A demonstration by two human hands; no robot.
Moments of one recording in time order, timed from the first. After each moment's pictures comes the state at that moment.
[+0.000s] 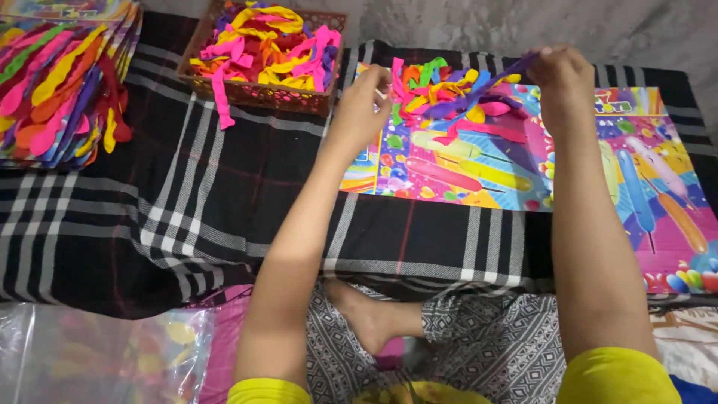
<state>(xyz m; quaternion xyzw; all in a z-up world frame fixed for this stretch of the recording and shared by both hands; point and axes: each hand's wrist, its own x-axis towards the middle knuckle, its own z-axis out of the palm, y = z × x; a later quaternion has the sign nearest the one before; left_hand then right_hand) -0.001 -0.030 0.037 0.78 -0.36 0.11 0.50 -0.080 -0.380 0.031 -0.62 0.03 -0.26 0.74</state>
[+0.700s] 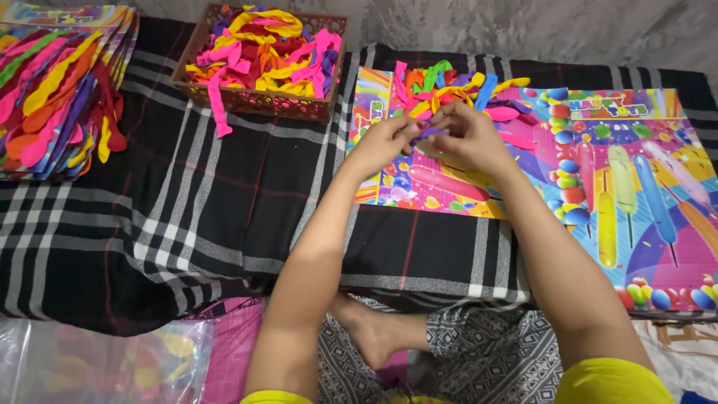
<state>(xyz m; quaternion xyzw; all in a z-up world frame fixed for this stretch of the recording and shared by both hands) 0.013 -0.055 -0.039 0.75 -0.35 -0.16 0.54 -0.072 -0.271 -0.022 -0.81 -0.07 -0.08 0.58</state>
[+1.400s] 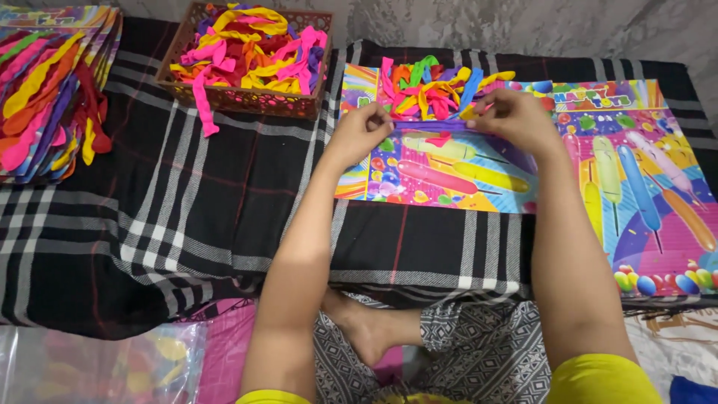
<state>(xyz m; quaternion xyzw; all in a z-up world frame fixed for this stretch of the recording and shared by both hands) 0.036 -0.045 -0.056 0.78 -0.32 -0.08 0.53 -0.108 -0.342 0.020 -0.90 0.05 -0.08 0.43</state>
